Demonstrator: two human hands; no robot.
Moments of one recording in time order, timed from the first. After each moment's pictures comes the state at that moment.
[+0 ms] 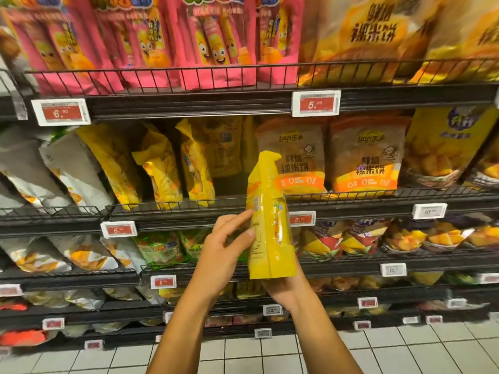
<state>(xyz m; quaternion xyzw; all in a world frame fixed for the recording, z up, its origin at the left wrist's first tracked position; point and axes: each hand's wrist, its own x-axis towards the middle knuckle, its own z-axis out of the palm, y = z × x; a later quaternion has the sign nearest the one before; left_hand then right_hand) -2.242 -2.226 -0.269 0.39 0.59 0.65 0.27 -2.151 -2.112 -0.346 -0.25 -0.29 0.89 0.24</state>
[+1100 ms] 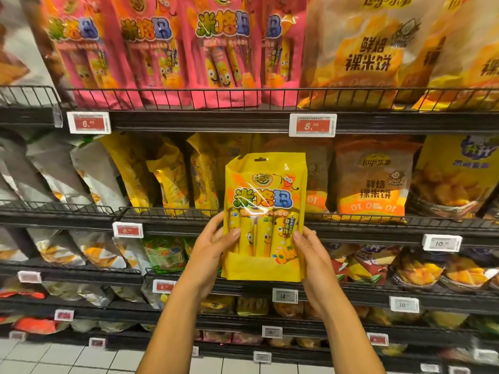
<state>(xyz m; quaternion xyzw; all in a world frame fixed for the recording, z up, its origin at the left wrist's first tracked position) -2.255 -2.204 -0.283 0.28 0.52 0.74 0.33 -2.096 -2.071 -0.293 -0.20 -0.52 0.77 0.31</state>
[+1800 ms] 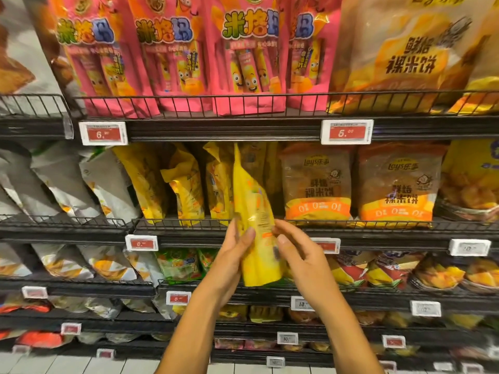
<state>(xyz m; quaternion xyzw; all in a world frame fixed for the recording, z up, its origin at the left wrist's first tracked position) -2.285 -2.205 -0.273 0.27 0.49 0.72 0.41 -2.154 -2.106 -0.276 -0.19 -0.71 0.60 0.31</state>
